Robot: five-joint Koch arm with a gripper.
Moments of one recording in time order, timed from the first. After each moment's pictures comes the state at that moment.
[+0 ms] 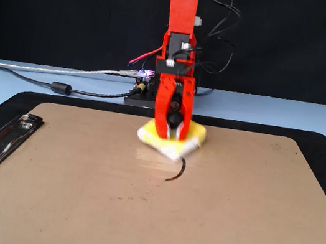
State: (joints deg) arm -9.0 100.6 148.4 -19.9 -89.2
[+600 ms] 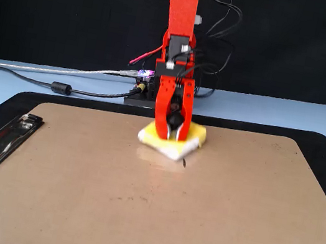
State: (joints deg) arm -7.8 112.8 161.5 -20.4 -89.2
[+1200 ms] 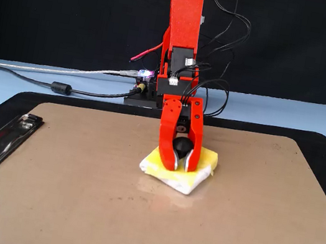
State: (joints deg) arm -10.9 87.7 138.4 -21.4 -89.5
